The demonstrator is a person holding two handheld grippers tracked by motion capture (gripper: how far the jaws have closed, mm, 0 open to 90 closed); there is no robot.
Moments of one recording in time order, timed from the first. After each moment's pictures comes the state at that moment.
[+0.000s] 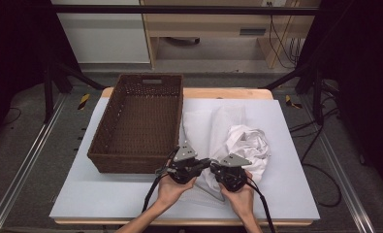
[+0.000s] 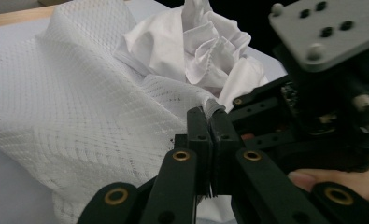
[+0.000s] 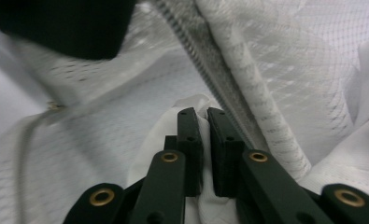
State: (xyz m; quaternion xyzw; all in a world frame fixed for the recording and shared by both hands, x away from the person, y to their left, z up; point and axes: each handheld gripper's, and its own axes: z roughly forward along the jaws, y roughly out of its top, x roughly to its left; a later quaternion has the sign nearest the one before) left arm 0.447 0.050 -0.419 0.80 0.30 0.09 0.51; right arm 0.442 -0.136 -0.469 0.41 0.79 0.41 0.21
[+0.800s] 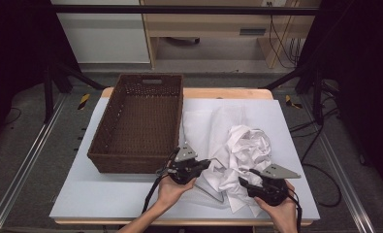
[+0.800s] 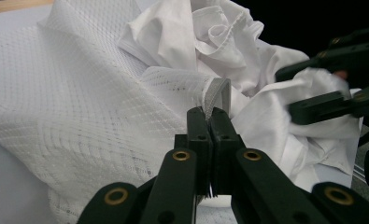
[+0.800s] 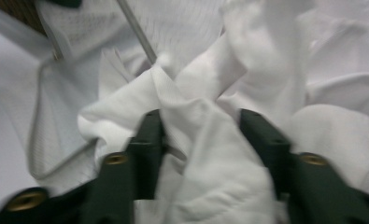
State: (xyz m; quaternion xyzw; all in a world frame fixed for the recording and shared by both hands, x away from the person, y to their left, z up) left arm 0.449 0.050 -0.426 0.81 0.30 0.09 0.50; right arm 0.396 -0.230 -0.450 0.42 0.78 0.42 0.20
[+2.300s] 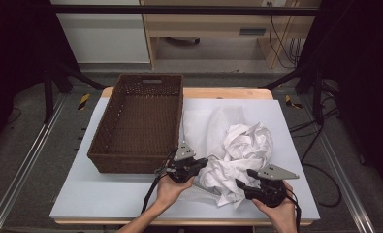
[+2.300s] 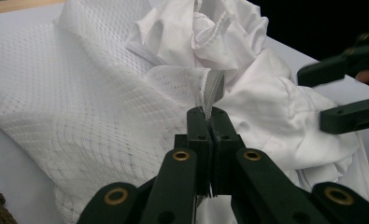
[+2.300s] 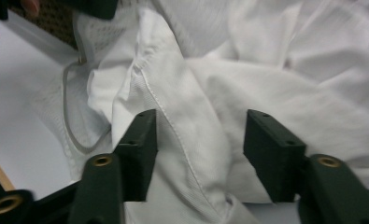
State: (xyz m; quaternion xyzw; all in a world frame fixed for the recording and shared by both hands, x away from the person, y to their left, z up) left arm 0.452 0.054 -0.427 0.80 0.32 0.10 0.49; right arm 0.391 -0.225 -0.445 0.41 0.78 0.44 0.18
